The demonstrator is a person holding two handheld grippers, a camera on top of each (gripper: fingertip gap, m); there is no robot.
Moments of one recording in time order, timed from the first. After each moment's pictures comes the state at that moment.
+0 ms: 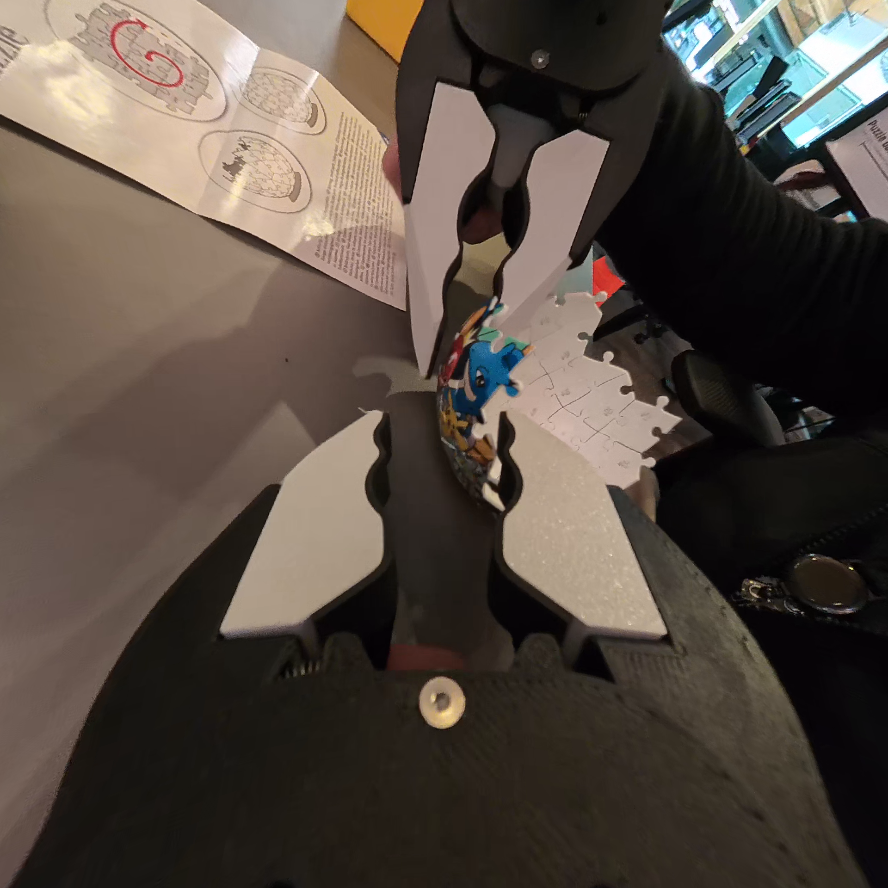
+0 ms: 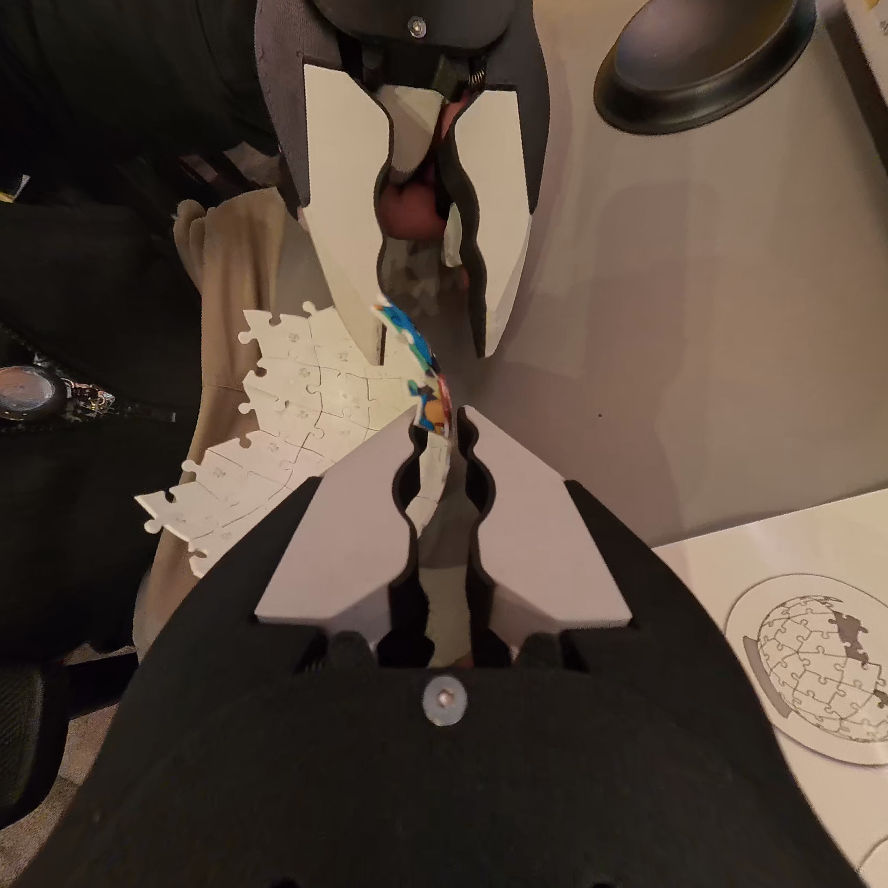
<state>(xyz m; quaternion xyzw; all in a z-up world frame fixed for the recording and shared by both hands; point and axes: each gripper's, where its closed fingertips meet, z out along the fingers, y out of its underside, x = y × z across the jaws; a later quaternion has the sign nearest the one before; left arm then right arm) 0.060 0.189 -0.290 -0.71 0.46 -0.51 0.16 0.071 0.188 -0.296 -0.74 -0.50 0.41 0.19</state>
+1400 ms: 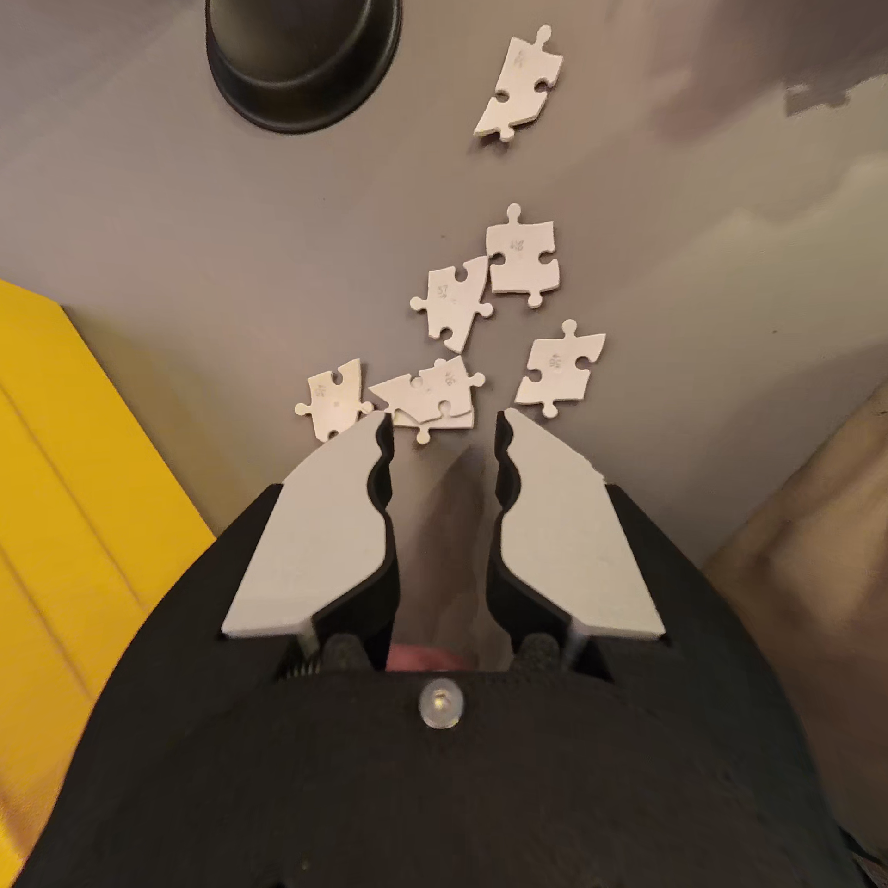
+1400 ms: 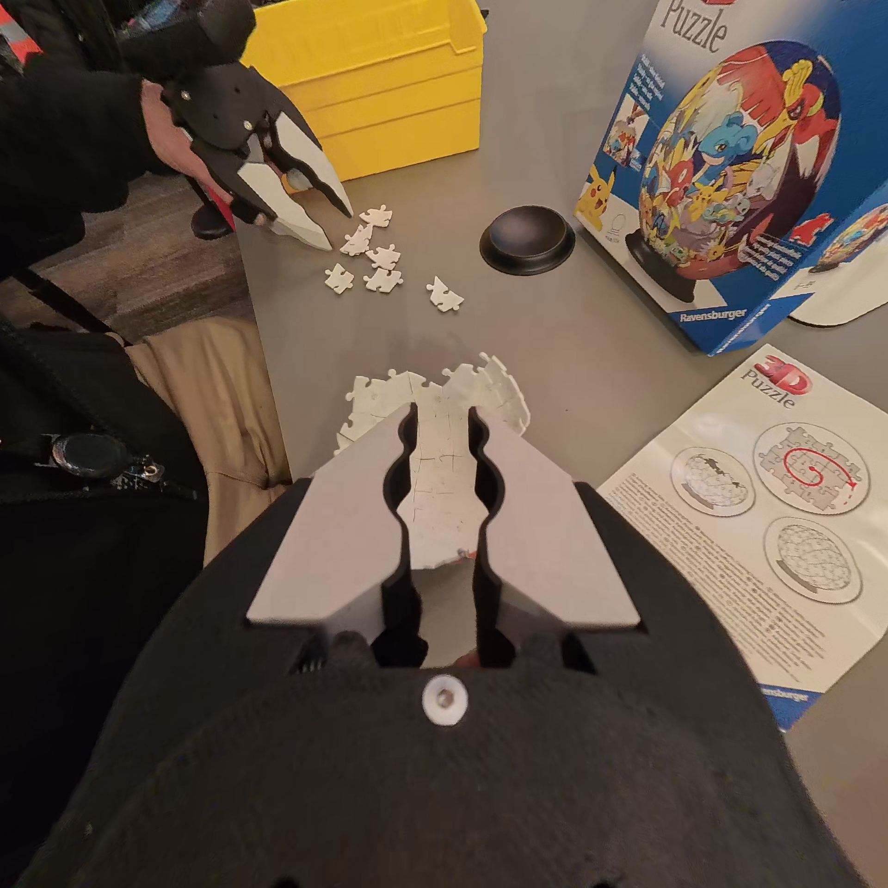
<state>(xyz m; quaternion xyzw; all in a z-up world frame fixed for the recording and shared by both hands) -0.203 0.195 -0.323 -0.82 0.50 -0.08 0.28 0.094 0.146 -0.207 -0.78 -0.39 0.29 0.40</state>
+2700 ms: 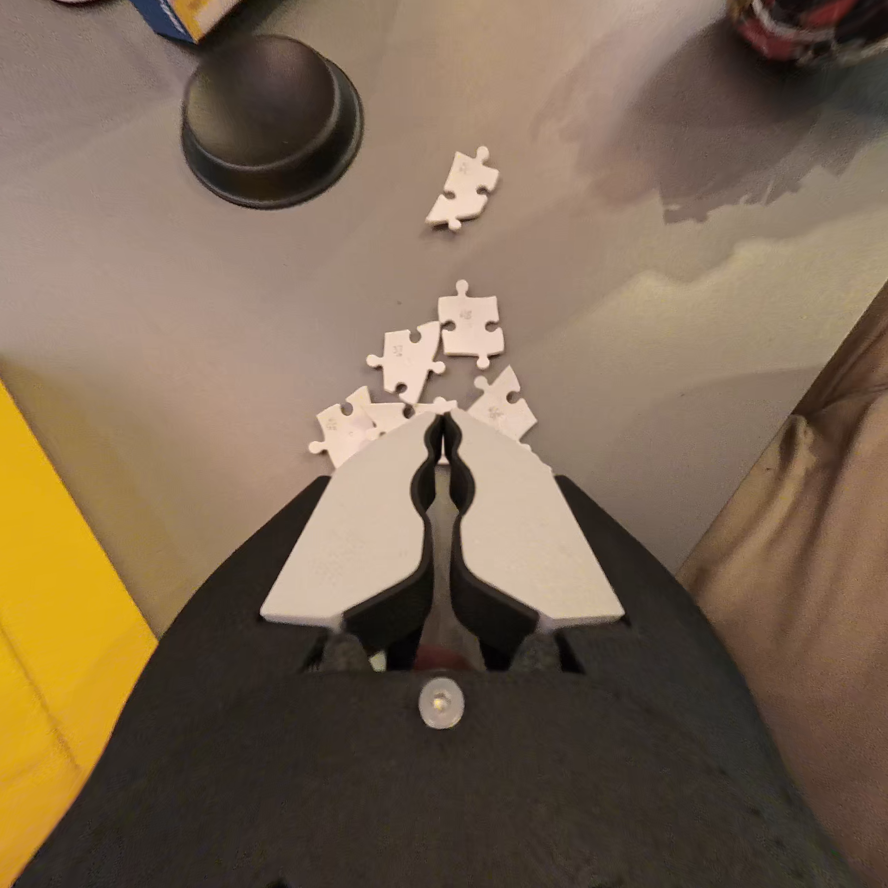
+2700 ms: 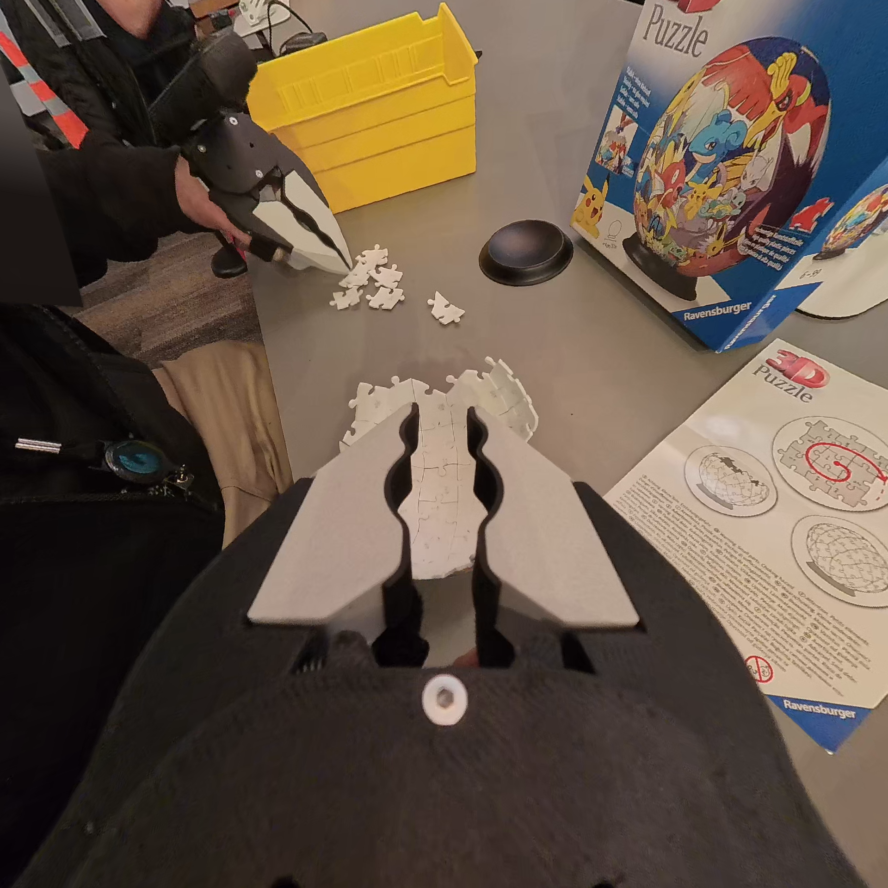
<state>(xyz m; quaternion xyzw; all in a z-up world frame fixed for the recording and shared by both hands) -0.177 0.188 -0.317 -0.80 0.48 -0.17 0.31 0.096 0.148 -0.209 -0.77 -0.37 0.31 0.41</state>
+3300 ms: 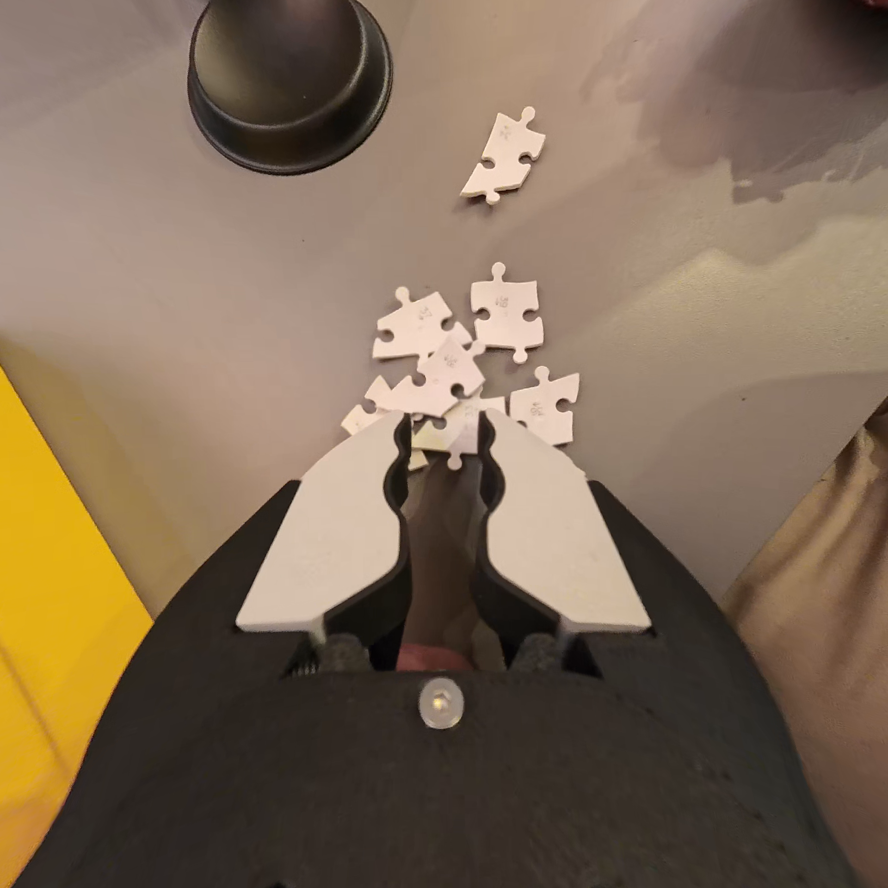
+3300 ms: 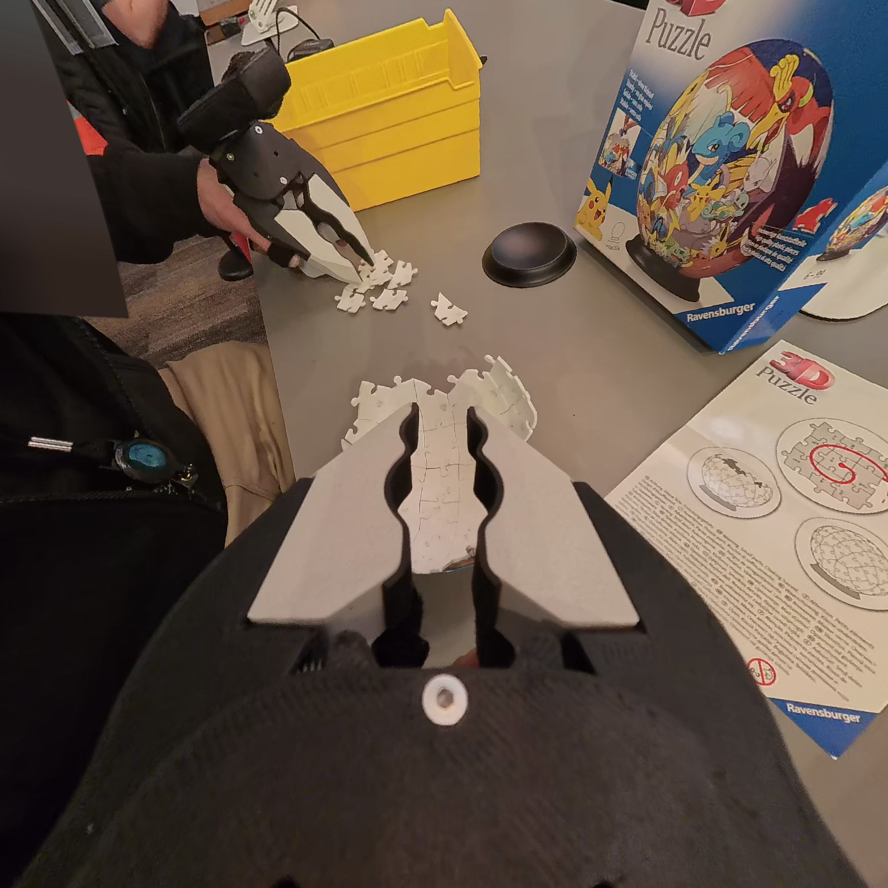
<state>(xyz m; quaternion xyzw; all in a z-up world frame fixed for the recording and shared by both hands) -0.181 0.200 -0.332 -0.82 0.47 -0.15 0.29 0.097 0.148 -0.209 -0.77 -0.37 0.32 0.41</state>
